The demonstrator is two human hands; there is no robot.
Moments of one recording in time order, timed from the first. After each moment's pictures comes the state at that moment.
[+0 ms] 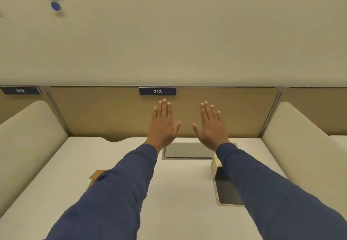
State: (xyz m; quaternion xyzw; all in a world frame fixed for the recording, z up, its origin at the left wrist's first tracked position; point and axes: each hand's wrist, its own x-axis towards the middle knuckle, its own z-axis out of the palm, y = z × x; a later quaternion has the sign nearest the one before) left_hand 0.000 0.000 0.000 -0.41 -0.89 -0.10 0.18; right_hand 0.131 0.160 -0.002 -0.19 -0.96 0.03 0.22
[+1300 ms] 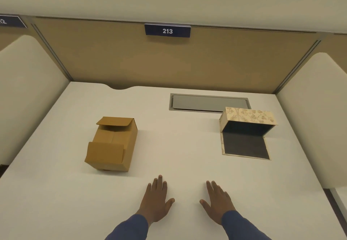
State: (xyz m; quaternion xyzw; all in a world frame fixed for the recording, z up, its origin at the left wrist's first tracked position) left_hand 0.195 -0.207 -0.287 -0.38 -0.87 0.08 -0.30; right_hand 0.348 0.011 -0.283 -0.27 -0.90 0.18 -0.30
